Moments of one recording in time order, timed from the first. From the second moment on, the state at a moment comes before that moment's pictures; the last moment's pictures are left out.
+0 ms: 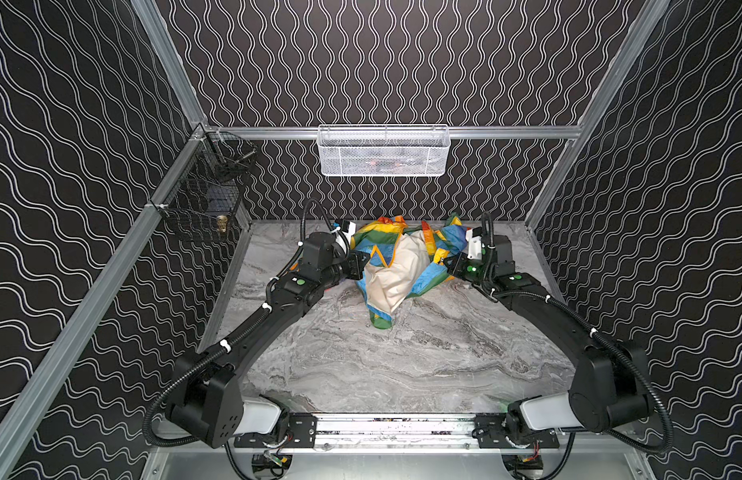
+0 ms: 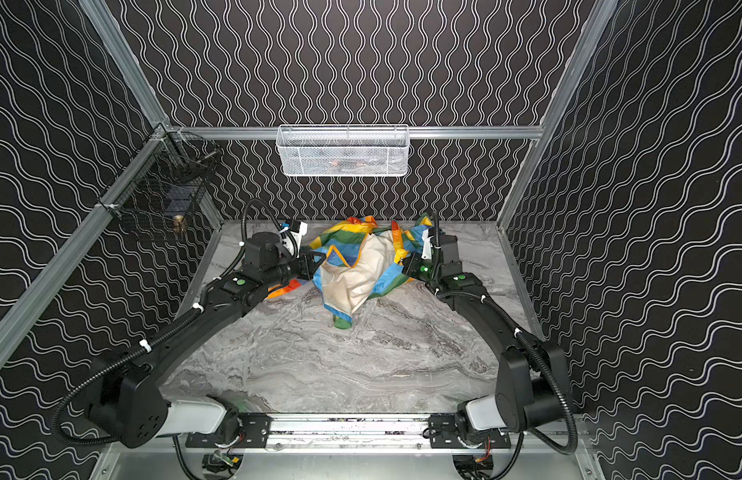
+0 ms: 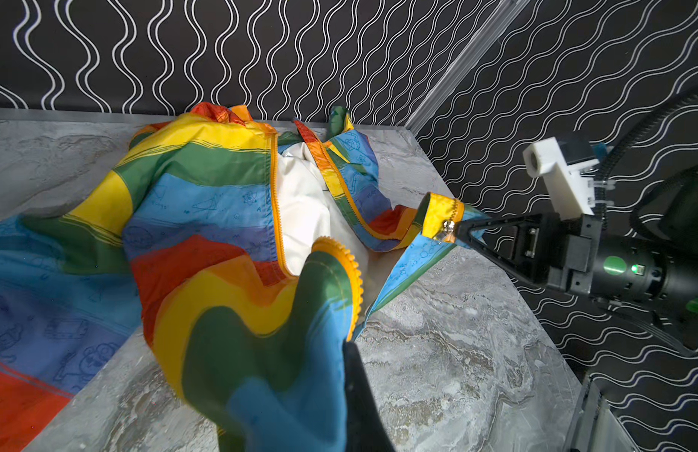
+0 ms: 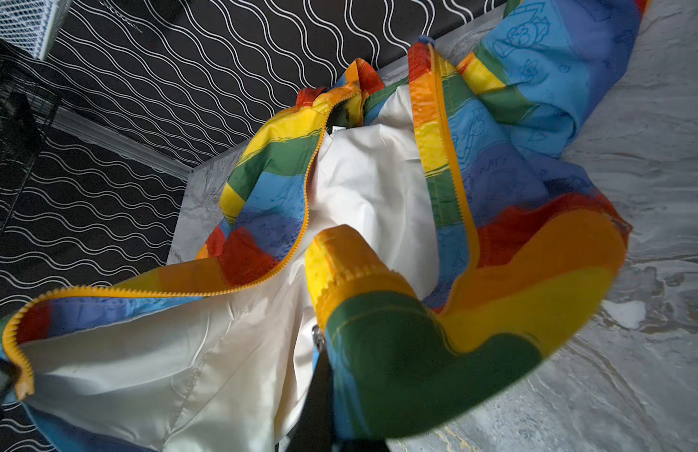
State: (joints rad) left arm -0.44 1.37 1.07 -0.12 0.29 -0.39; right arm 0.26 1.44 1.02 -0.16 -0.30 0.57
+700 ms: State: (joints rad) left arm -0.43 1.45 1.06 0.04 0.36 -0.44; right arm 0.32 1.52 1.02 -0.02 -0.47 0.66
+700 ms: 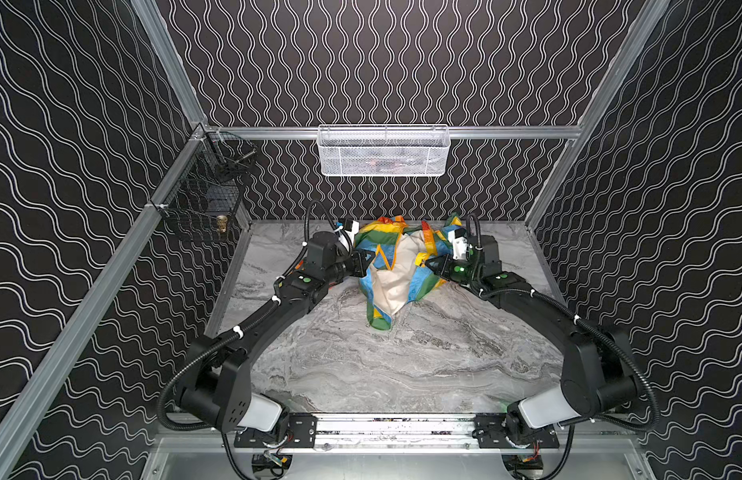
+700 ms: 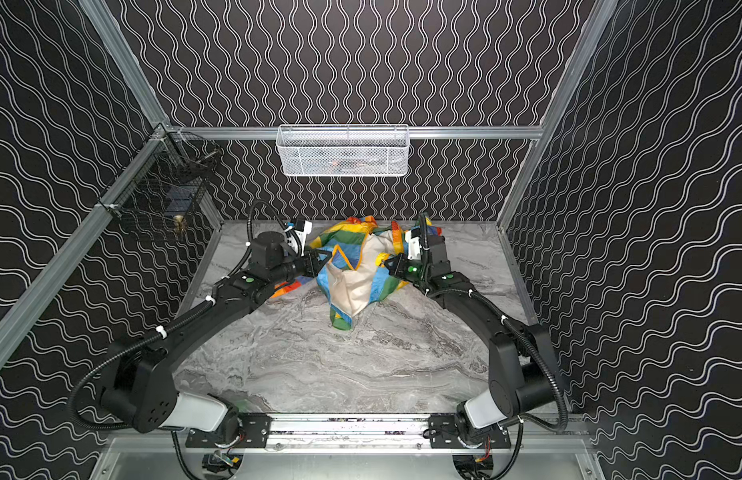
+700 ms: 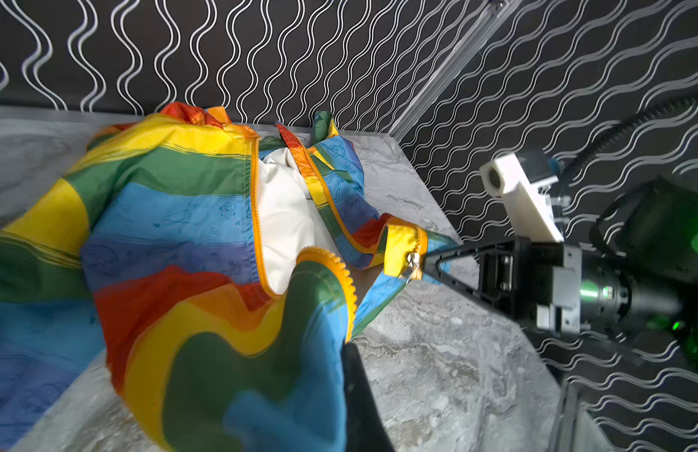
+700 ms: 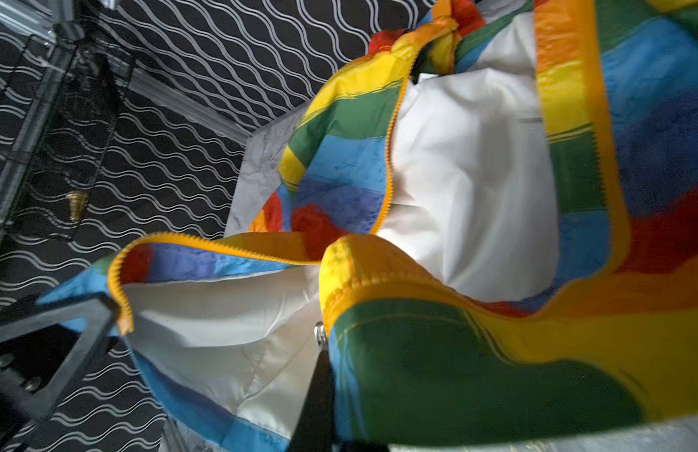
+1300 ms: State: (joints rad) left arm -0.41 1.56 1.06 0.29 0.45 -0.57; right arm 0.39 1.57 1.05 0.09 -0.49 0.73
